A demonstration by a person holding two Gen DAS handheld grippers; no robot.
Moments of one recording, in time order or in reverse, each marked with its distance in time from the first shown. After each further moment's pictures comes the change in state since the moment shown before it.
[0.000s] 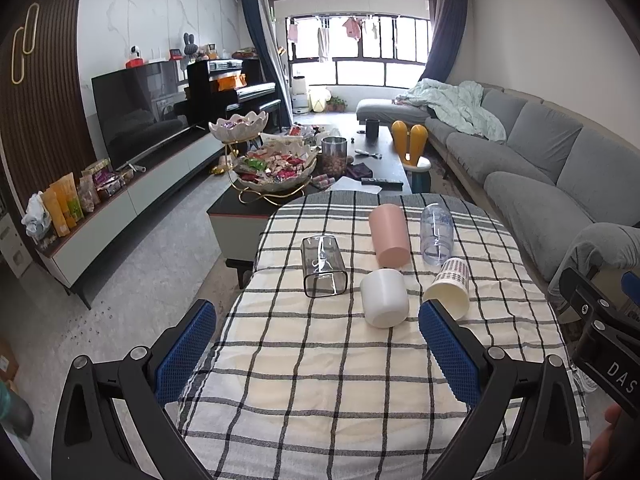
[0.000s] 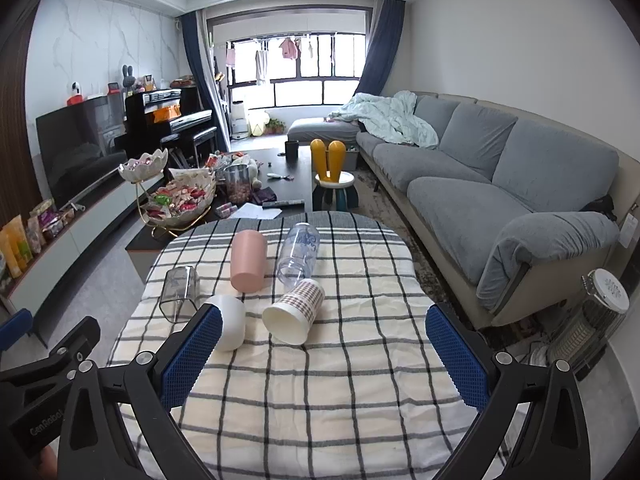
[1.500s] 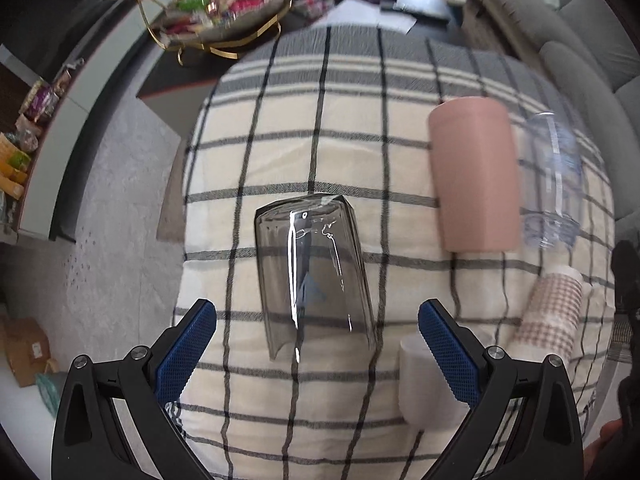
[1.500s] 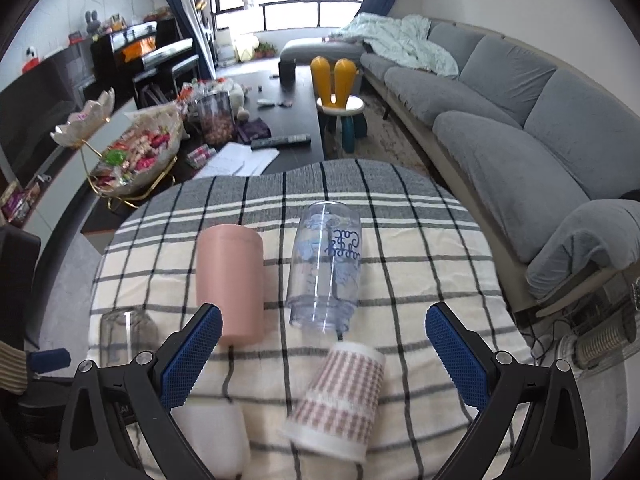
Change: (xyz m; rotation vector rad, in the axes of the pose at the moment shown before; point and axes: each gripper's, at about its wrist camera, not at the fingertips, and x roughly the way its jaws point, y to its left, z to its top) left arm 0.316 -0.017 0.076 0.054 0.769 0.021; right arm 0.259 0.059 0.078 0.004 0.327 -0.026
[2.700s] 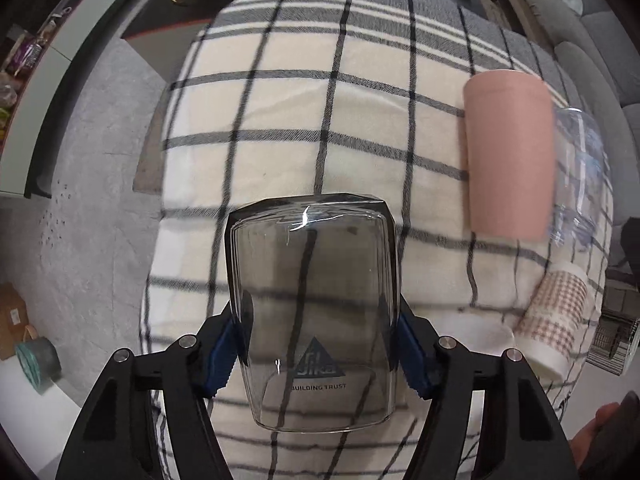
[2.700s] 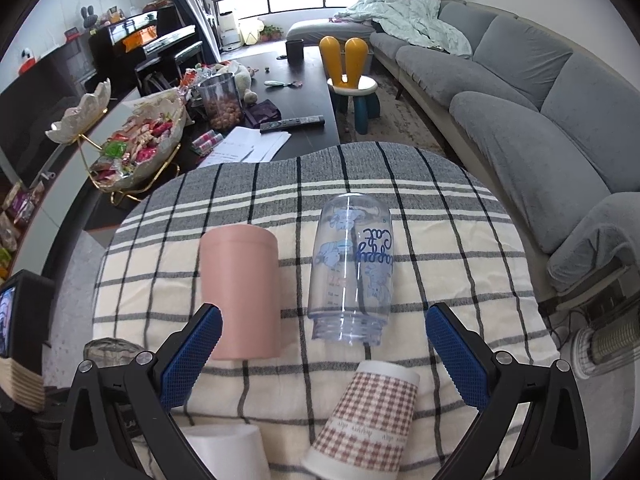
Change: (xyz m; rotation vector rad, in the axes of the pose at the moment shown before) left arm 0.028 0.035 -0.017 -0.073 0.139 -0.095; right arm 0.012 0.006 0.003 0.021 0.046 0.065
